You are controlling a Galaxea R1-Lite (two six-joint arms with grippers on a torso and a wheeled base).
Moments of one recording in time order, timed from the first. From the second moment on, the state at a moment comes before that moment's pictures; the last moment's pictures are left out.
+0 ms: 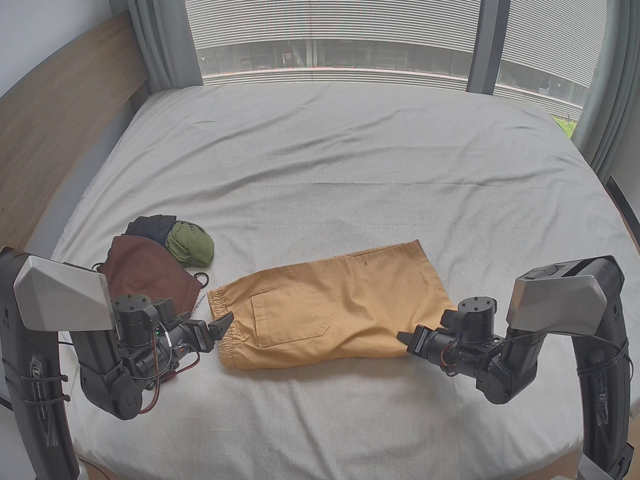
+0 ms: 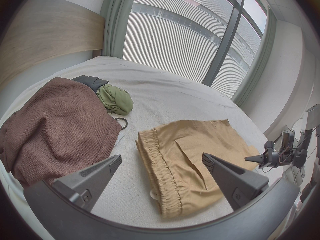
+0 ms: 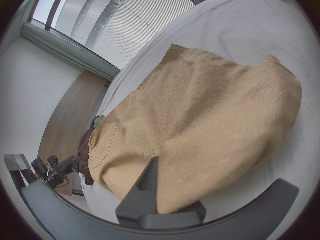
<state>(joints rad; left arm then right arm) -0.19 2.30 -0.41 -1.55 -0.10 -0.23 0.38 2.49 -0.70 -1.32 0.20 0.70</state>
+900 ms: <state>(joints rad) -0.19 2.31 -0.41 -1.55 -0.10 -0.25 0.40 2.50 -0.43 -1.50 0.20 0.66</state>
